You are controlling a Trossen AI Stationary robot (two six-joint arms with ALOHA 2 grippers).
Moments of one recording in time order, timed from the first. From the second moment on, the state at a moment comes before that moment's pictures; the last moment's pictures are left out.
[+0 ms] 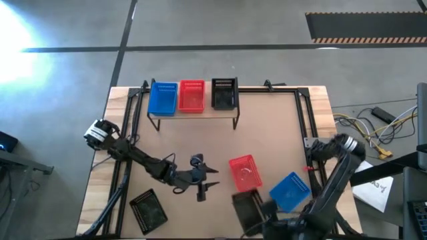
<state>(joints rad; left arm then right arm) -0.46 1.72 0.81 0.54 -0.53 -0.23 0.96 1.83 1.65 -0.87 0.41 0.49</state>
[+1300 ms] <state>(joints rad) -0.45 1.78 0.80 0.58 -0.58 -0.23 -0.36 1.59 1.42 -0.52 0.00 -0.45</state>
